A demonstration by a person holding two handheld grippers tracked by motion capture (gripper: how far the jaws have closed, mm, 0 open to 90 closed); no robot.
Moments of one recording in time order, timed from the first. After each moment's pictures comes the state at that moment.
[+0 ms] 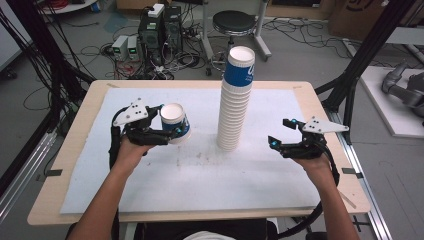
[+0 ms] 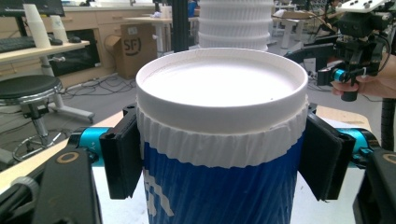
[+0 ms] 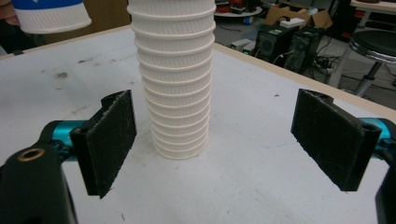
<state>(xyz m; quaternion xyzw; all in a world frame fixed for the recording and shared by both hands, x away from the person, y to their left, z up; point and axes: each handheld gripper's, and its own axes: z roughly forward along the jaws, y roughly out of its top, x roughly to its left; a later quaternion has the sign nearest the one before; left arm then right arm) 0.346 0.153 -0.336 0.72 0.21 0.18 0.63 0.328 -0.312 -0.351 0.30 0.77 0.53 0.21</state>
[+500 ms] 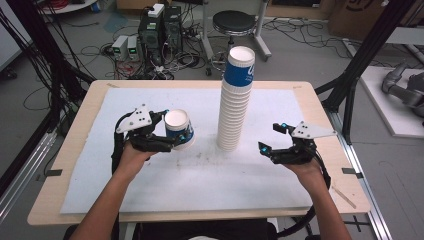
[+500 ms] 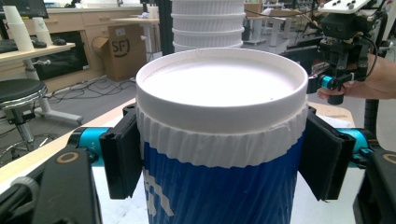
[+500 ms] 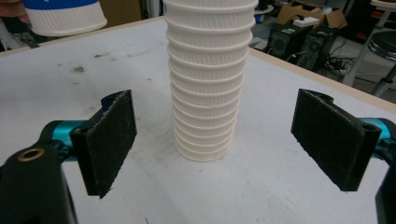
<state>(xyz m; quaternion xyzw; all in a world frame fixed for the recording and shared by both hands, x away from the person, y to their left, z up) 0.334 0.144 -0.338 0.73 0.19 0.17 0.64 0.318 -0.287 -0.357 0.29 0.77 0.53 0.20</state>
